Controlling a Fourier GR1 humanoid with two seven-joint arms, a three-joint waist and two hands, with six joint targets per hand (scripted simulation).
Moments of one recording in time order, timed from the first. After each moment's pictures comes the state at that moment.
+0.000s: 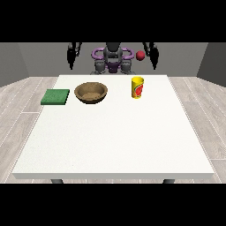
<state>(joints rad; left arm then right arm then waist) -0.02 0.07 0.02 -1.58 -0.02 0.01 0.00 0.00 -0.13 0.00 -1.58 0.00 0.01 -0.03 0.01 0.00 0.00</state>
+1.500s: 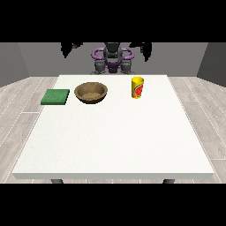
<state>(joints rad) -0.17 0.03 -0.01 -1.75 0.00 0.12 0.08 -0.07 -0.09 -0.08 -1.85 -0.15 -0.01 0.16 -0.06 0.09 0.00</state>
